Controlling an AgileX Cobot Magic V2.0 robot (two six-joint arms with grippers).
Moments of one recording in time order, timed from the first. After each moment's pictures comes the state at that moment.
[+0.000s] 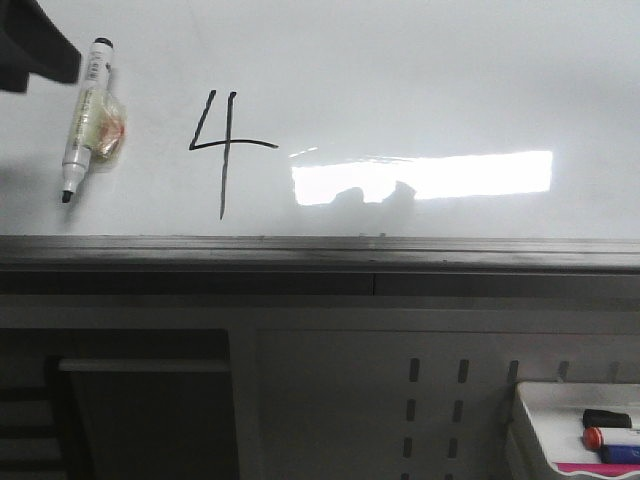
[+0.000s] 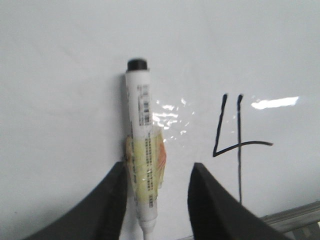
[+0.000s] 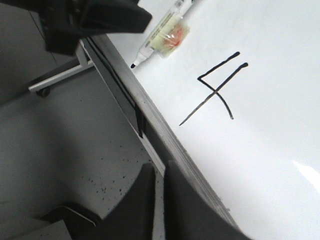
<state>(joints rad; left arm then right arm) -0.44 1.09 -0.70 0.15 0.17 -0.38 0.75 1.24 -1.17 0.15 0.68 -0.32</state>
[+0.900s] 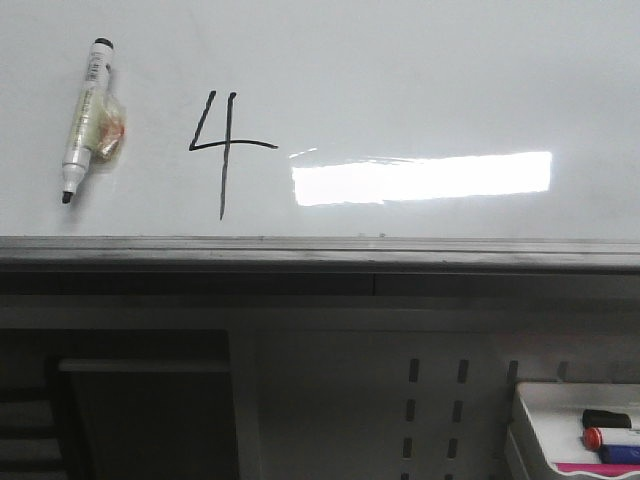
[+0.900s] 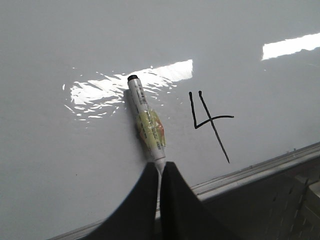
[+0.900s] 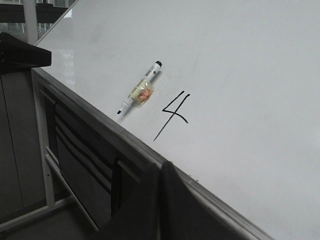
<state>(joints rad) -0.44 0.36 -0.20 0.41 0.01 -0.38 0.75 0.20 -0.21 0.16 0.11 -0.31</state>
